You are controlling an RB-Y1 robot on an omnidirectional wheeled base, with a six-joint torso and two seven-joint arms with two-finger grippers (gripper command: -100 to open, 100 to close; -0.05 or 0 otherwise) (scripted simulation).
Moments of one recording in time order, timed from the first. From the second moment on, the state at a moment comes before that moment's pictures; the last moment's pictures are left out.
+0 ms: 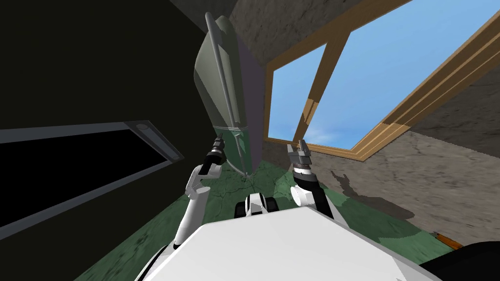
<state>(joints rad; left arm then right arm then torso) -0.13 0.23 0.00 -2.15 -0.16 0.34 0.09 0.50 0.03 -0.03 -2.27 0.01 -0.55 -0.06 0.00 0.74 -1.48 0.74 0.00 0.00</state>
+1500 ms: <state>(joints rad) -0.39 0.30 -0.02 -2.08 -0.24 0.70 0.10 0.50 0.03 -0.03 -2.27 0.01 -0.55 -0.06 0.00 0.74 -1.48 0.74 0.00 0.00</state>
